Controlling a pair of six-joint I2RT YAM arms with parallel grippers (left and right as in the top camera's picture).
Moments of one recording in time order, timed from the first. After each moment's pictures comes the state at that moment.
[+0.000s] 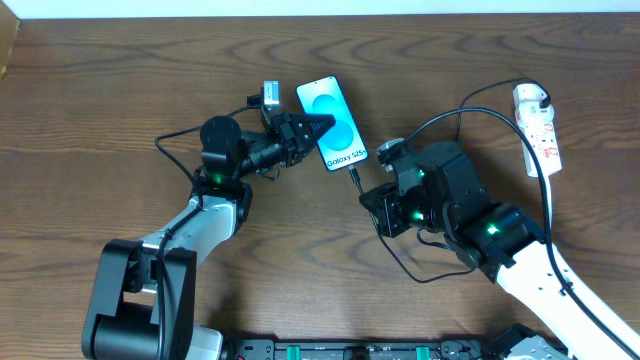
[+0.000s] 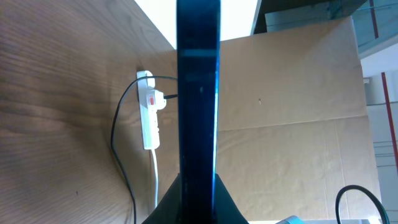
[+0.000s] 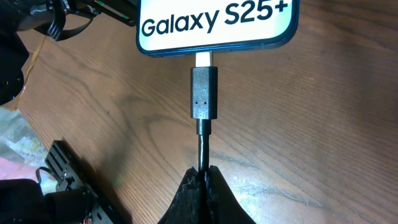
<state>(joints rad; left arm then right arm) -0.18 1.62 0.69 0.88 0.92 -1.35 0.58 1.19 0.89 -0.49 -0.39 0.35</state>
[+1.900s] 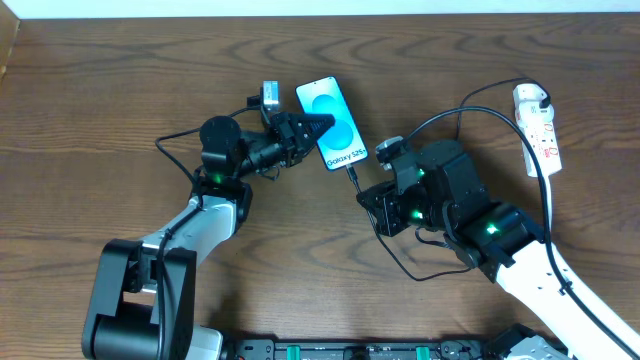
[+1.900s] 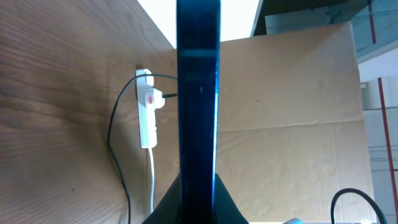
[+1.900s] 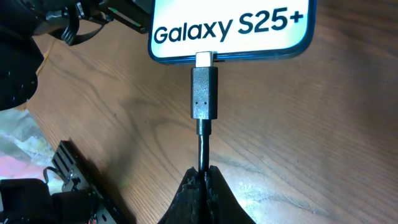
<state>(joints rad) -0.19 1.62 0.69 0.88 0.92 -1.38 0.58 1.19 0.89 -0.46 -0.41 0.35</state>
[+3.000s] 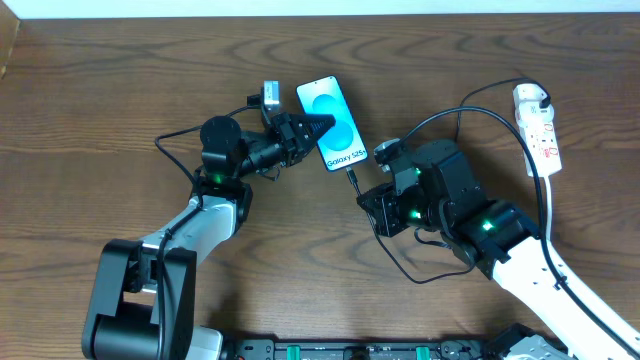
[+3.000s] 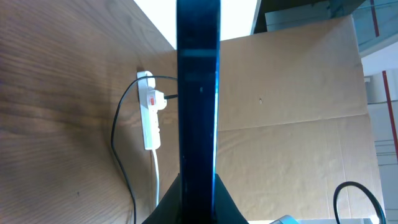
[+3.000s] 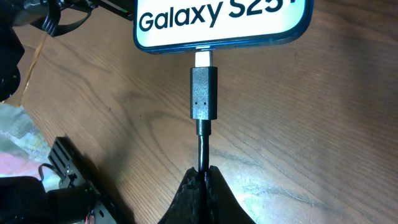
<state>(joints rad) -0.19 1.62 0.69 0.88 0.92 -1.34 0.58 1.22 0.89 -0.48 -0.41 0.35</state>
